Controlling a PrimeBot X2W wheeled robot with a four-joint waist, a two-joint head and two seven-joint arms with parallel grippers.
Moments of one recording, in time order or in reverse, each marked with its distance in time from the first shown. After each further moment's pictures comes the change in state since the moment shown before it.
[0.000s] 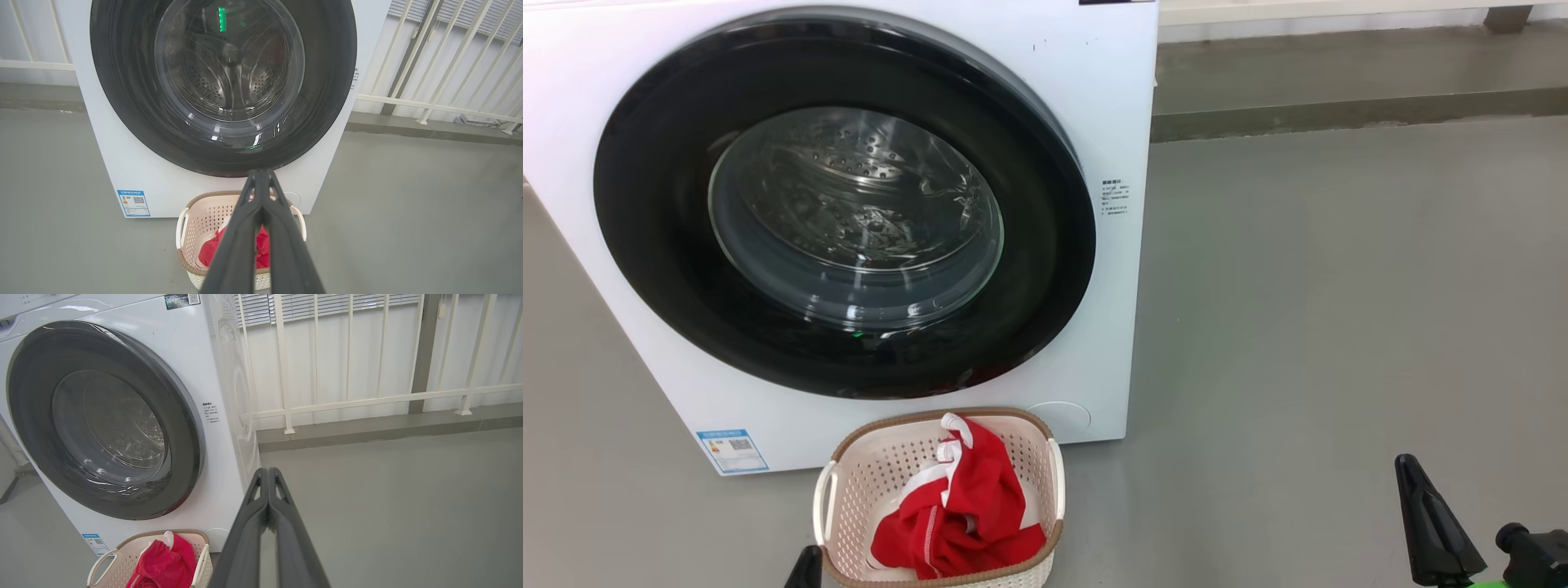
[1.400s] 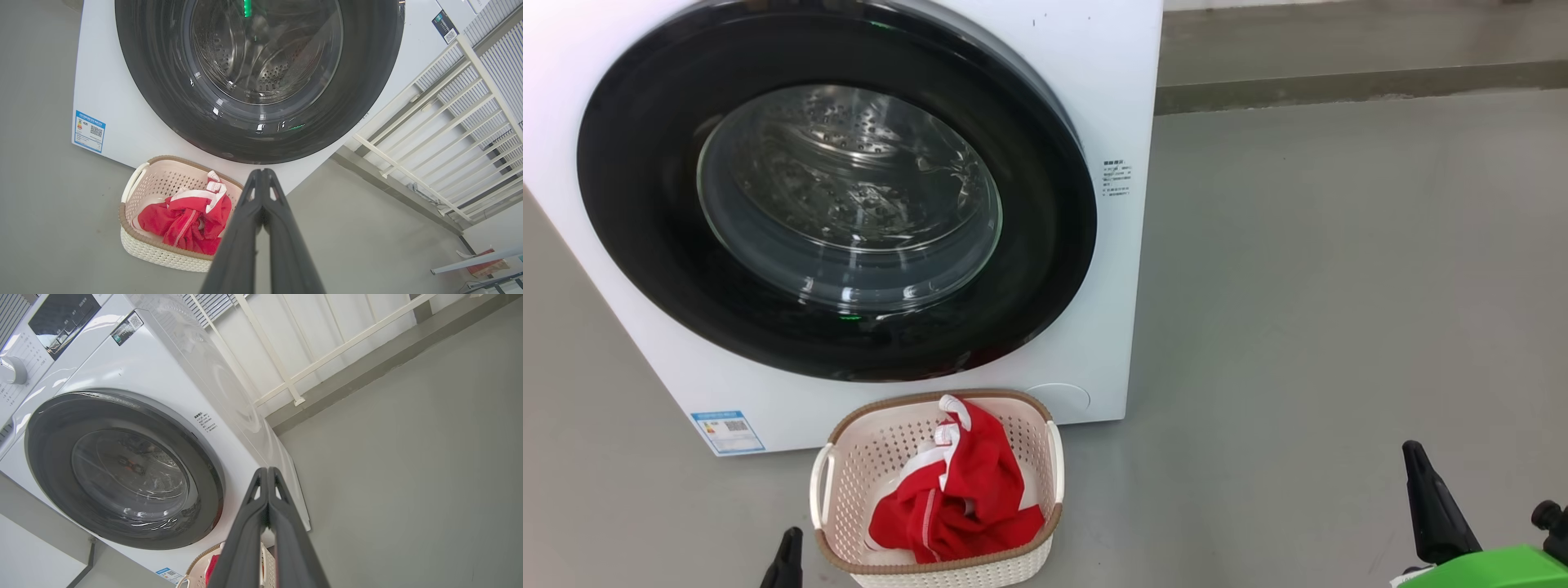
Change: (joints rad) left arm -0.051 -0.008 0.024 0.016 -0.467 0.000 0.122; right arm -0.059 0.002 -0.005 0.043 0.452 0.000 0.123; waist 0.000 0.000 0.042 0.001
